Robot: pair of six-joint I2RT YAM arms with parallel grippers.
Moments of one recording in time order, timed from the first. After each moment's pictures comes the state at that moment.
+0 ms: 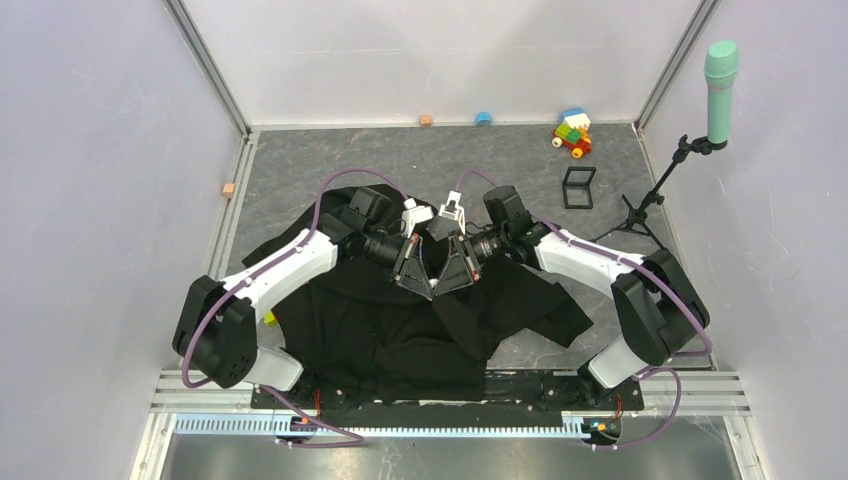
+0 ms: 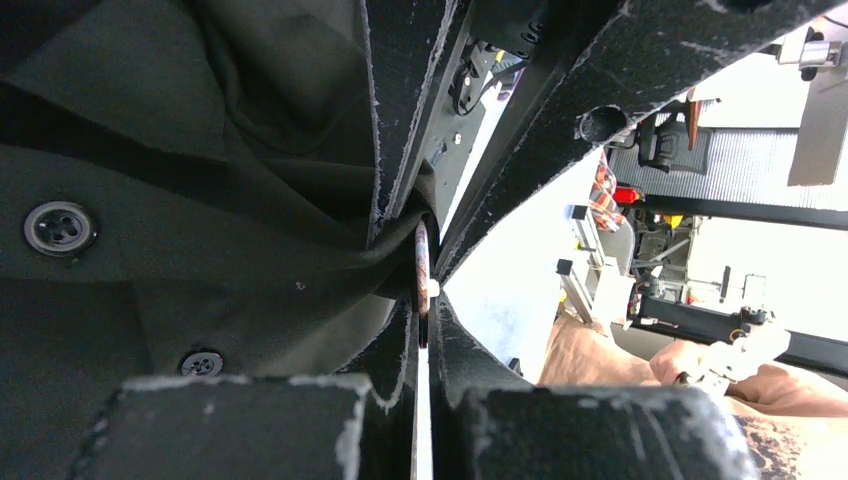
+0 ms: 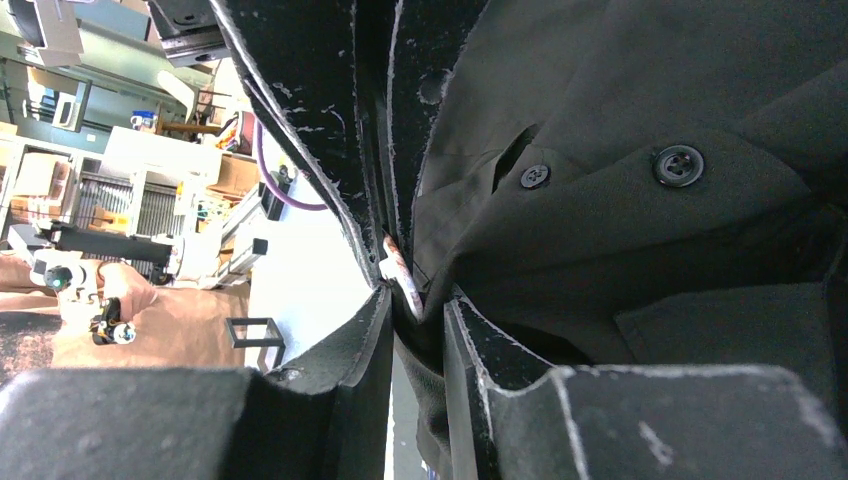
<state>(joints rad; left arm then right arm) -0.56 1.42 0.99 -0.55 0.99 -0.26 0.60 1.57 0.92 -0.05 -1.17 0.26</state>
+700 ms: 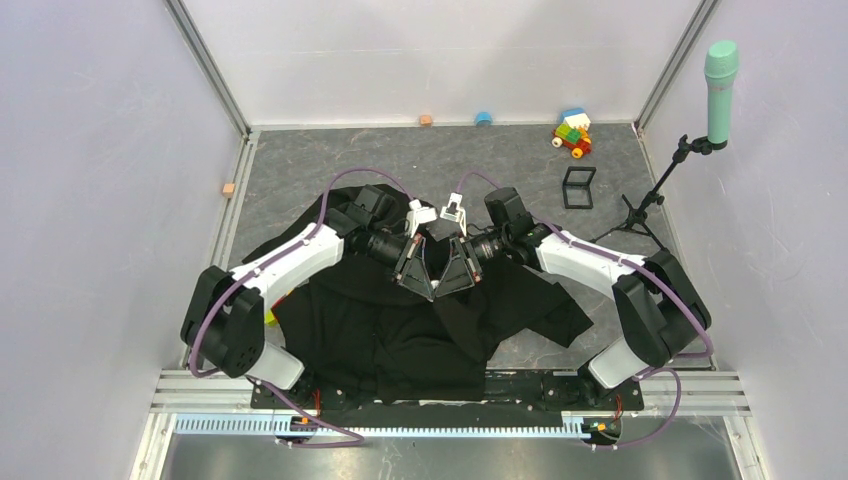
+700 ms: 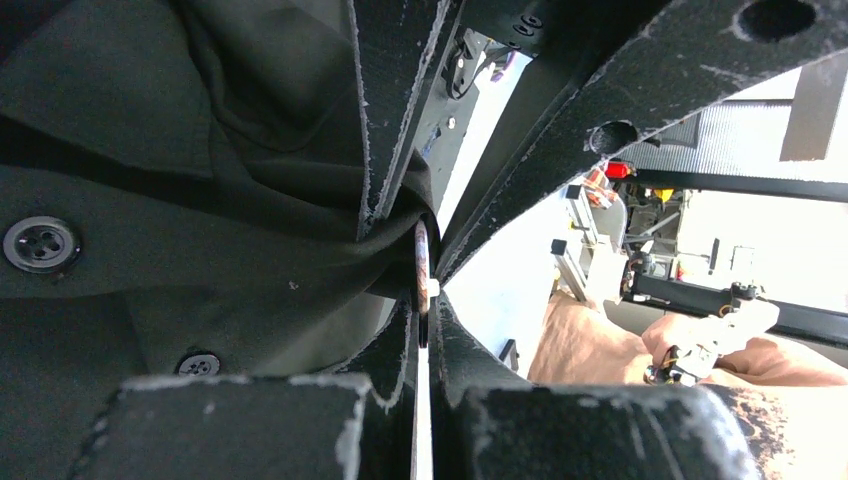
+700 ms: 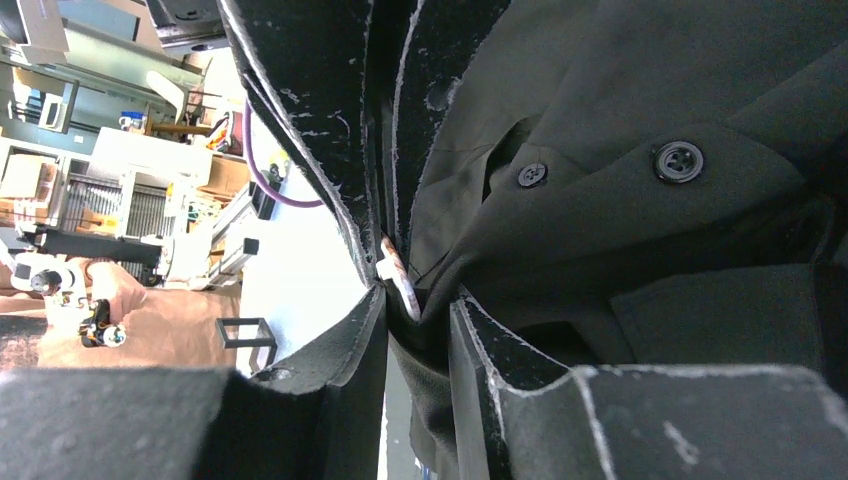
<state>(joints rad) -0.56 1.48 1.02 -0.60 1.02 -0.20 0.60 1.56 0.90 -0.06 -1.15 0.24</state>
